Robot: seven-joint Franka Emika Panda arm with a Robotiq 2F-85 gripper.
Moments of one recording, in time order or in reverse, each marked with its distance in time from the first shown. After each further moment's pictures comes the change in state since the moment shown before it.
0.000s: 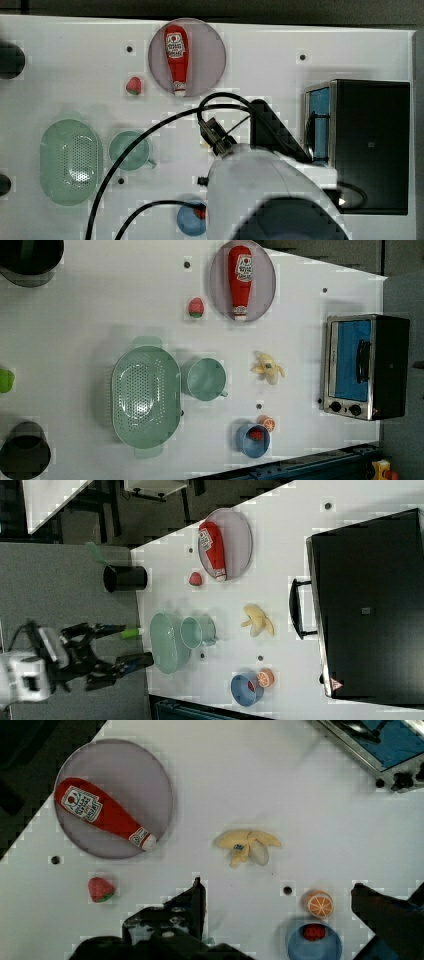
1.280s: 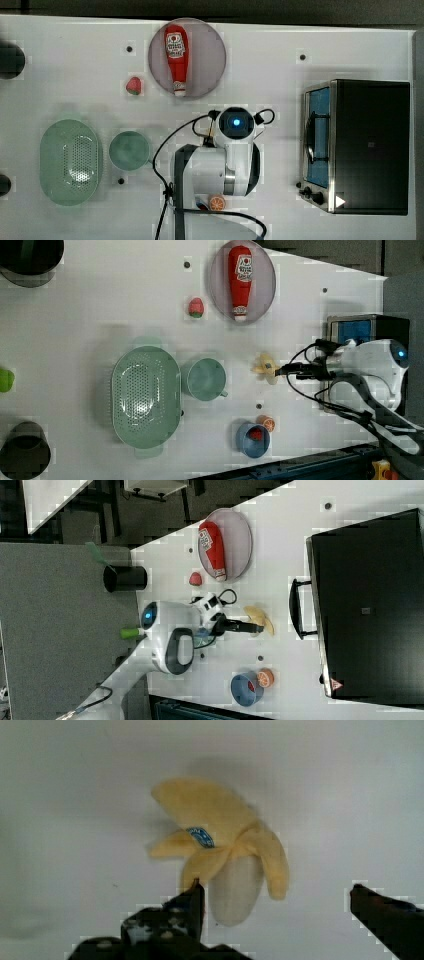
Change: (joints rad) arm -0.011 0.644 -0.024 -0.373 -0.008 0.722 -0.756
